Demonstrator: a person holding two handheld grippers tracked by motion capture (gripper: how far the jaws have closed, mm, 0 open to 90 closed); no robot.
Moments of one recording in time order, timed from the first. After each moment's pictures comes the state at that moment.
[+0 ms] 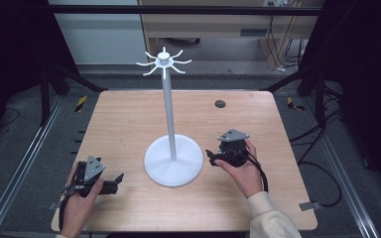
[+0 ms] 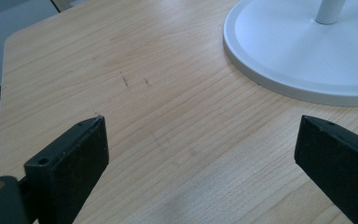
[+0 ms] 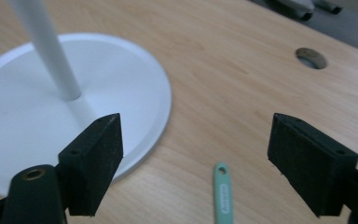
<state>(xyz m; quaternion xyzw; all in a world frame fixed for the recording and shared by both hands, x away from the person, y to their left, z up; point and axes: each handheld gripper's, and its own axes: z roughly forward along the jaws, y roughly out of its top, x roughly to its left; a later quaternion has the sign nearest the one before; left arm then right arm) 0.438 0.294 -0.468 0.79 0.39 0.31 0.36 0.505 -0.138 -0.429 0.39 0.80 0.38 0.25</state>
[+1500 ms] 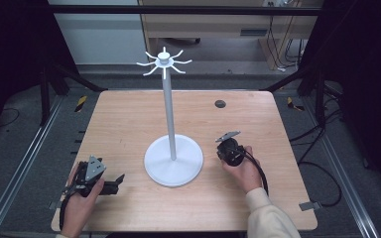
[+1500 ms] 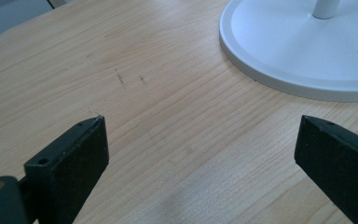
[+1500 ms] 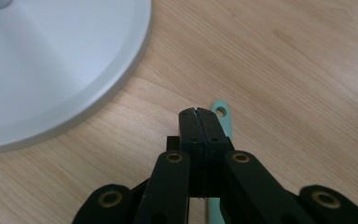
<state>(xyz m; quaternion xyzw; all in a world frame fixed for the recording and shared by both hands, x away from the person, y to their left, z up) 0.439 0.293 -0.469 0.80 0.38 0.30 0.35 0.534 -0.142 -0.468 0.42 0.85 0.26 0.18</state>
